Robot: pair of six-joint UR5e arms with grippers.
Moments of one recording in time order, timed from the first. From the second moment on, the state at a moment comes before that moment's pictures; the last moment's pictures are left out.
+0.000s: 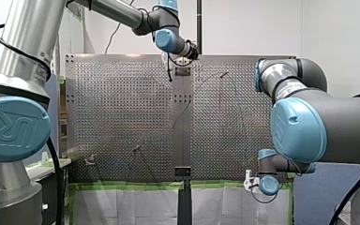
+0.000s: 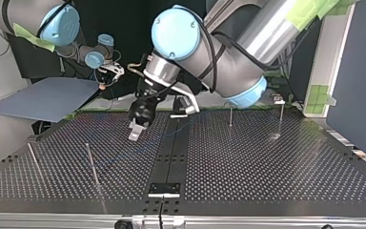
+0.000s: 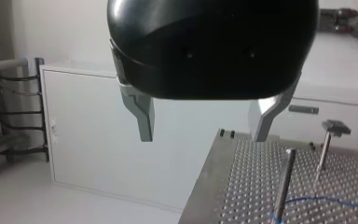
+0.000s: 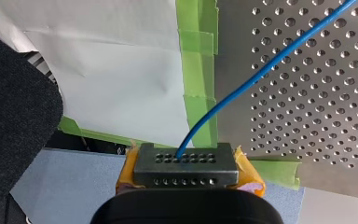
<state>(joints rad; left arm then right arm) -0.66 -1.80 -1.38 -3.00 -1.72 -1.82 1.73 -0.39 1.57 -0.80 1.69 1.63</state>
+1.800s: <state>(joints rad) -0.66 -1.80 -1.94 -2.45 -1.74 -1.89 1.75 -0.39 1.56 -0.80 1.67 1.60</state>
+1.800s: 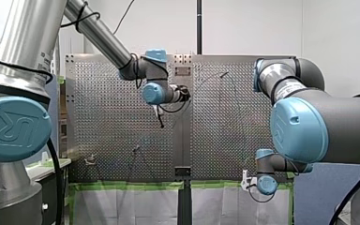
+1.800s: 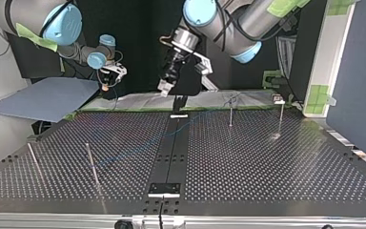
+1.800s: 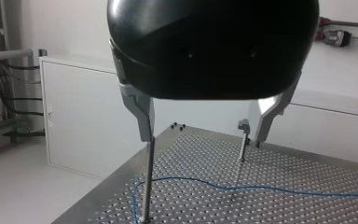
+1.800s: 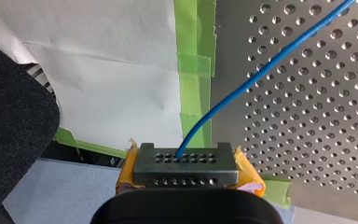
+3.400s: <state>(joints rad) -0.56 -1.80 -2.40 -2.16 -1.76 -1.86 1.76 -0.39 1.56 -0.79 1.64 1.60</state>
